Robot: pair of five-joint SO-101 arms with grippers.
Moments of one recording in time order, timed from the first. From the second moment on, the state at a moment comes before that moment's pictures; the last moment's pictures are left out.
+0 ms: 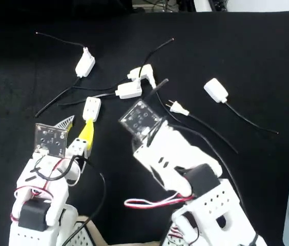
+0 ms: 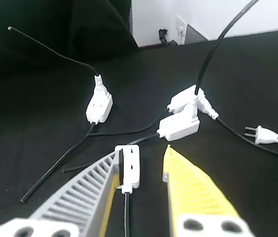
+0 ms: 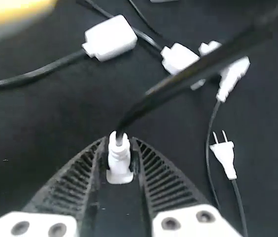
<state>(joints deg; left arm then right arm) 5.3 -102.1 78.1 51.9 -4.4 -29.4 -63.5 59.1 58.7 19.0</state>
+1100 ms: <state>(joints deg) -1.8 3.8 23.4 47.9 -6.2 -26.8 -63.5 61.3 56.5 19.0</state>
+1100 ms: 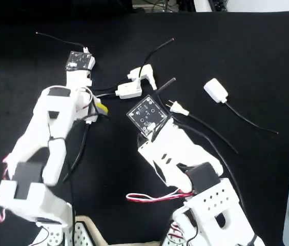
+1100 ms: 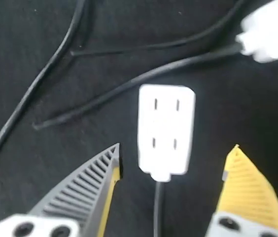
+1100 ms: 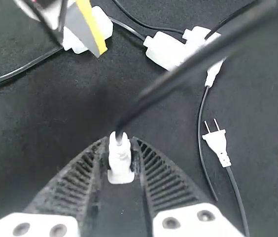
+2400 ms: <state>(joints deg) 12.8 -24.2 55.5 47.8 -27.6 -24.9 -63.5 61.6 56.3 18.9</state>
